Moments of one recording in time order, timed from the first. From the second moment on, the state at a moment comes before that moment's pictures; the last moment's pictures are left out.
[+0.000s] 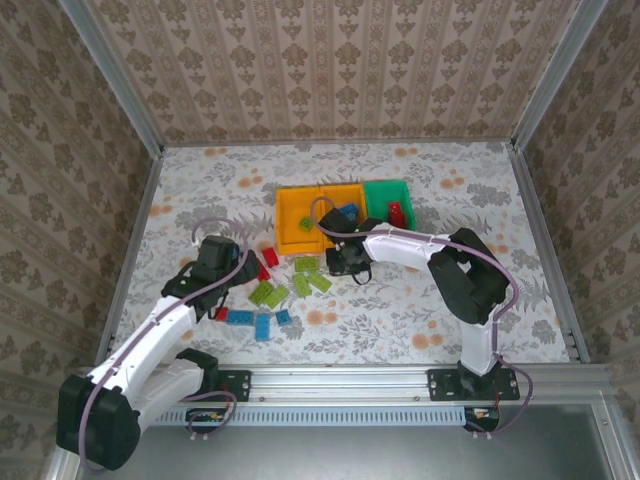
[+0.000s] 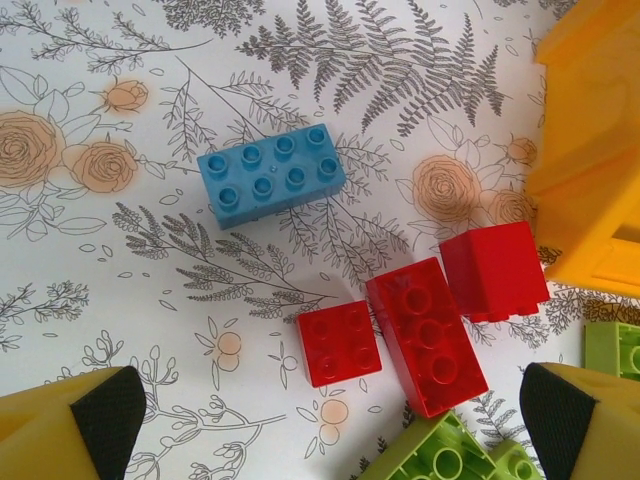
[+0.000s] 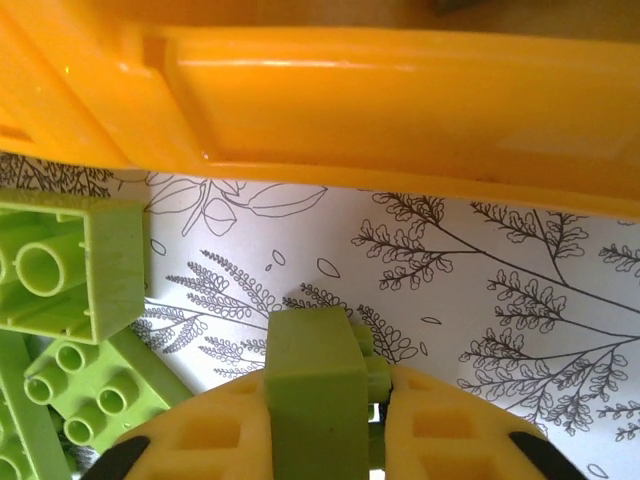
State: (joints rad) left arm -0.40 0.92 0.56 -0.52 -0.24 -0.59; right arm 0.73 1.92 1.29 -0.61 0.03 0.62
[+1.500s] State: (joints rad) left arm -0.09 1.53 0.82 -0.43 0.02 -0.53; right arm 0.67 2.05 1.74 -0.56 -0.05 0.54
